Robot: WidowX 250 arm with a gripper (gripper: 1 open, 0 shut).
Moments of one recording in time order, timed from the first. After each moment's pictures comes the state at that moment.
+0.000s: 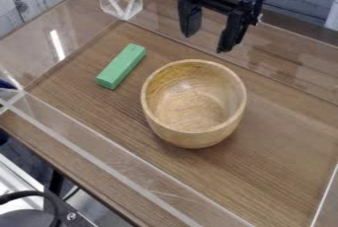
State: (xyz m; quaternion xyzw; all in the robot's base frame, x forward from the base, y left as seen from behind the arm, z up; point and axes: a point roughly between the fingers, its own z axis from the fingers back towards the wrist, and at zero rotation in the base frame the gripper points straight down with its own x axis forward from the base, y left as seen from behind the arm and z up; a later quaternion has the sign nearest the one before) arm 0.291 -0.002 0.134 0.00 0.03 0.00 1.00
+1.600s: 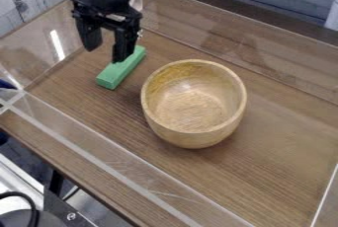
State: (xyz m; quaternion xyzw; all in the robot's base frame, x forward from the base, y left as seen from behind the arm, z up) arm 0.253 0.137 0.084 0.01 0.03 0.07 1.00
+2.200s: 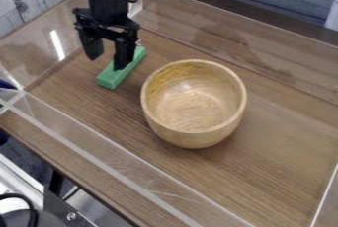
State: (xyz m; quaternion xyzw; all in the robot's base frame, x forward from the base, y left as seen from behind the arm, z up) arm 0.264 0.146 0.059 0.00 0.02 0.07 1.00
